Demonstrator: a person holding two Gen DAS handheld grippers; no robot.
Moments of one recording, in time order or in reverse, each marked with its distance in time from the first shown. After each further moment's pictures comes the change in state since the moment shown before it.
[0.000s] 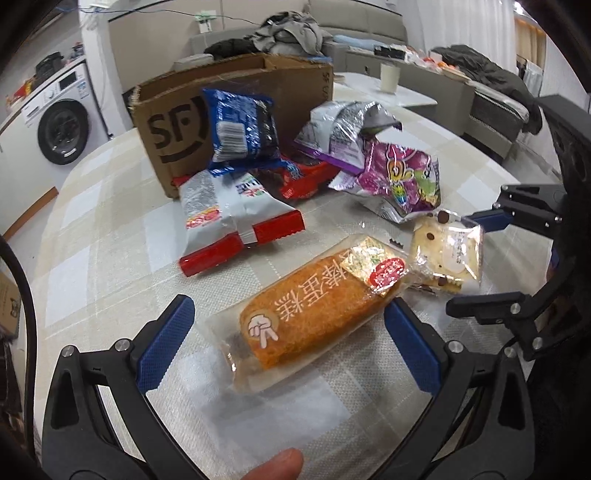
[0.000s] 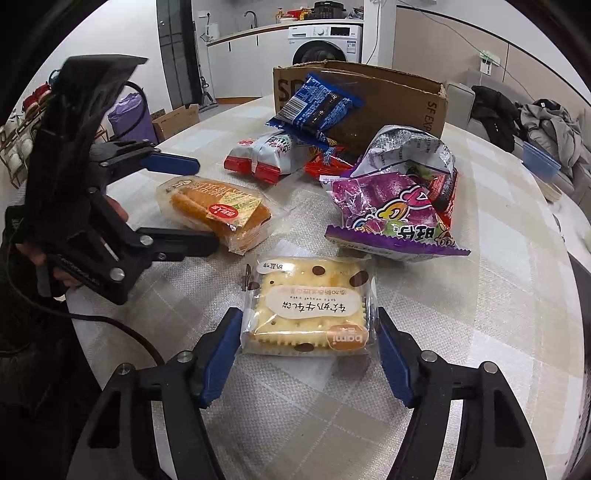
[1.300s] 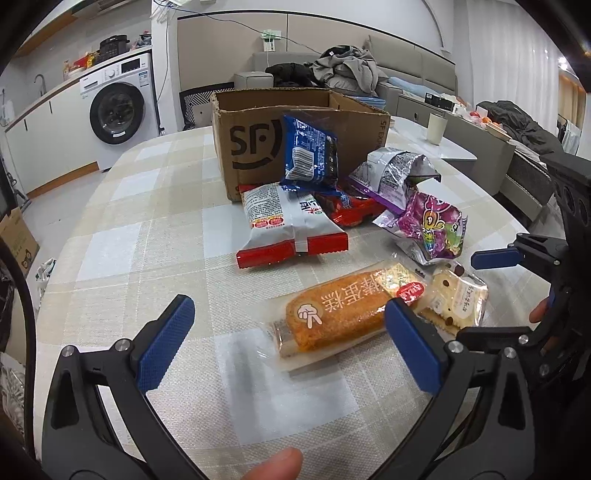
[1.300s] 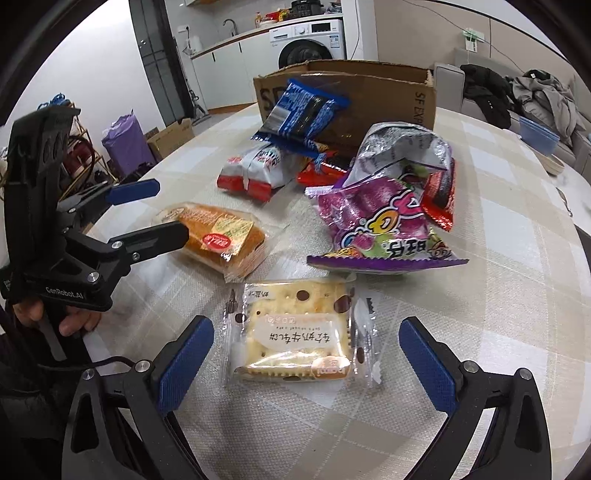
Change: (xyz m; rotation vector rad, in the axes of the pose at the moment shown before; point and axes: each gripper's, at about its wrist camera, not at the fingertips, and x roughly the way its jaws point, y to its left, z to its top) left arm -0.037 0.015 -0.015 -0.221 -0.138 0.125; right arm 0.004 -0.009 0.014 0.107 0.008 0.053
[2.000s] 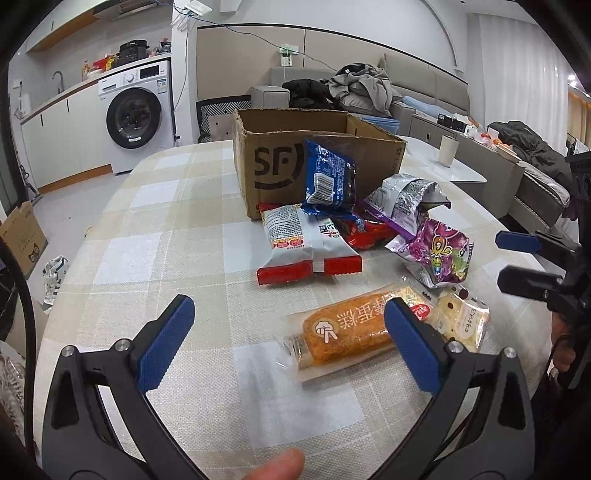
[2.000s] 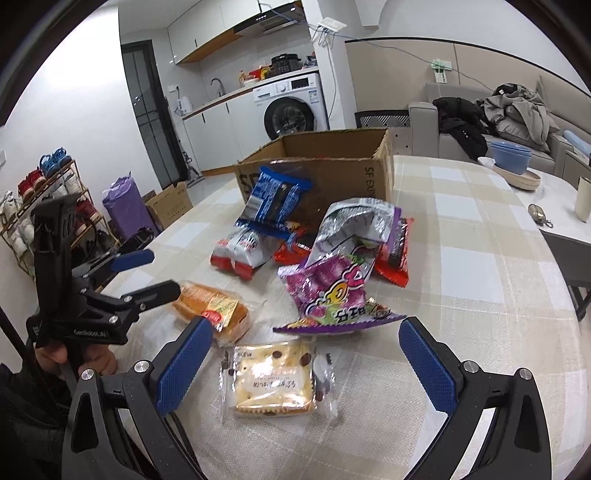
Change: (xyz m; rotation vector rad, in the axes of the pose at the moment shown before) left arm -0.021 0.011 0.007 -0.056 -0.066 0.037; right arm -0.048 -0.026 0.011 0.088 -0.237 -0.003
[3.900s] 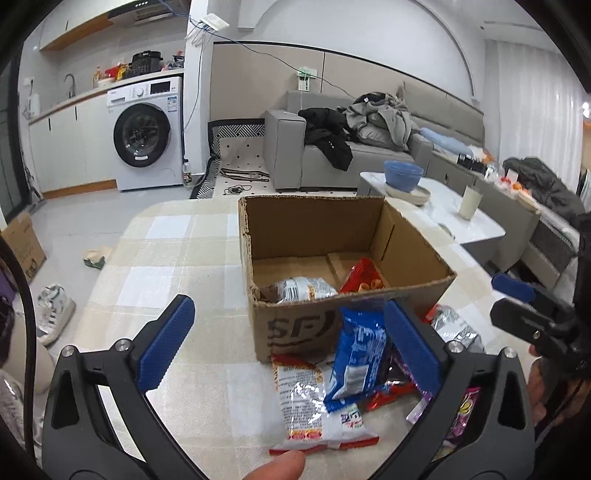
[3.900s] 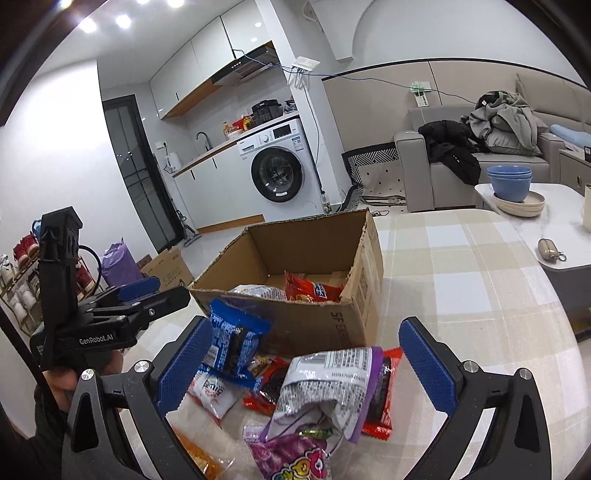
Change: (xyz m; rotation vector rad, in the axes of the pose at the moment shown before) left arm 0.076 0.018 0.145 -0.052 -0.090 0.046; right arm 0.040 -0.052 0.105 0.118 -0.195 0.022
